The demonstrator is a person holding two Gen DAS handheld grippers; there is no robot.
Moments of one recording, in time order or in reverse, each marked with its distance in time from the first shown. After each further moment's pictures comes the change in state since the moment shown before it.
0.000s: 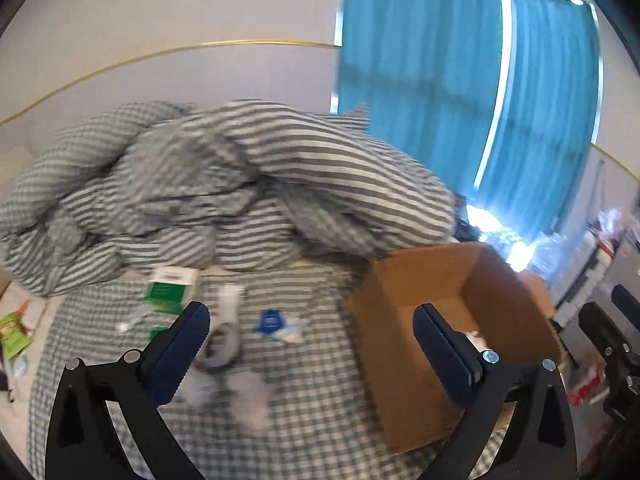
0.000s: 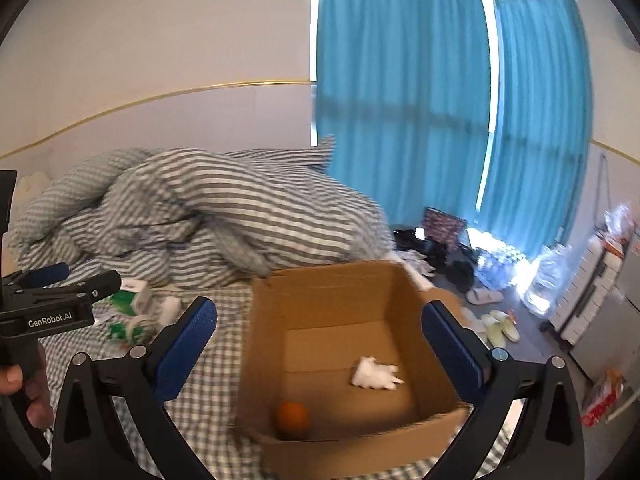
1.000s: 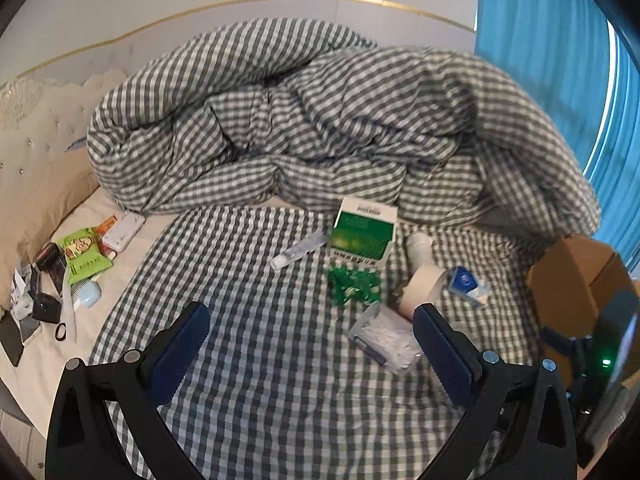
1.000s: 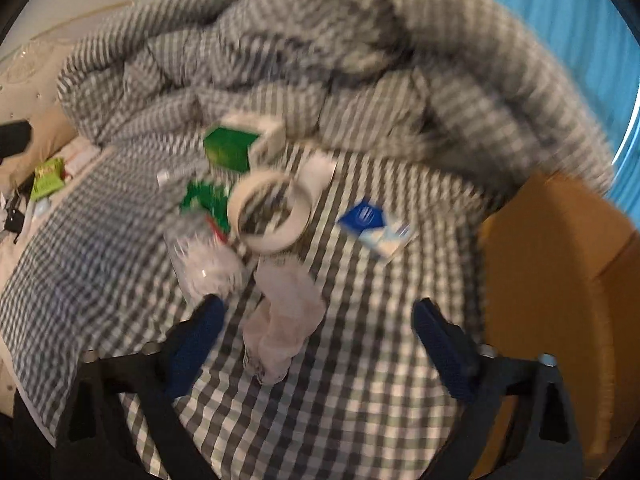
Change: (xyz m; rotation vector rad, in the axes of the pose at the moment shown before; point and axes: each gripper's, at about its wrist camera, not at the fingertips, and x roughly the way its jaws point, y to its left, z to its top) left arm 0.025 0.215 -0.076 -0.182 0.136 0.251; right arm 0.180 0.223 -0.126 -0.290 0.393 0.295
